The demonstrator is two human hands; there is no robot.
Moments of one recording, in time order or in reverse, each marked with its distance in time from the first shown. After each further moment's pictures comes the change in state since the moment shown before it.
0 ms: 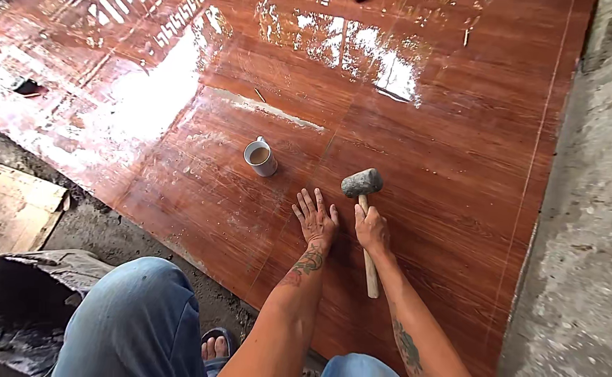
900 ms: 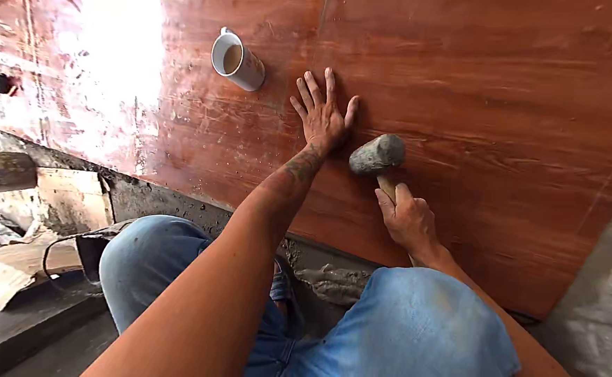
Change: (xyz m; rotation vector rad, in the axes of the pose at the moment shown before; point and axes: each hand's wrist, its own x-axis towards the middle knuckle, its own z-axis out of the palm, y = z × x) left_hand 0.033 -0.035 -0.011 0.082 -0.072 0.348; right_hand -0.174 0.088 0.065 0.039 -0.009 -0.129
